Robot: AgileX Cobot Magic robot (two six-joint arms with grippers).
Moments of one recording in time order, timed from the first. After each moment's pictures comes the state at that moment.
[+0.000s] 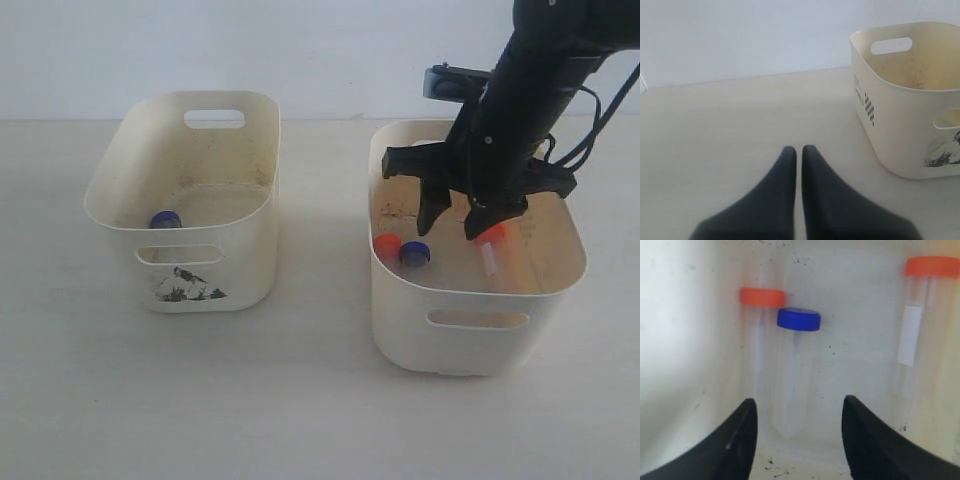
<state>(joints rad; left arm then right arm) -0.02 0.01 0.00 0.13 0.27 -0.02 0.27 1.81 -1.33 0.16 0.94 0.26</state>
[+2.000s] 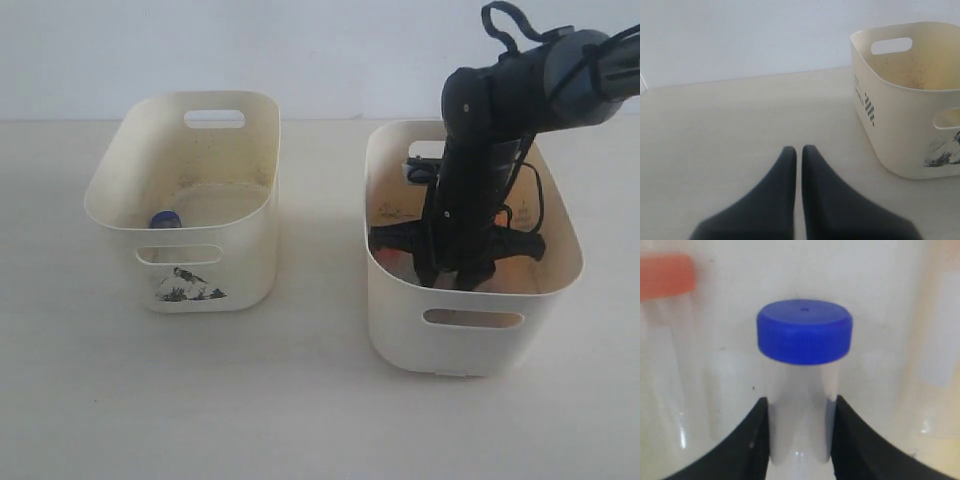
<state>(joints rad) -0.02 0.01 0.00 0.13 0.27 -0.02 0.31 2.05 -1.36 0.06 0.95 0.40</state>
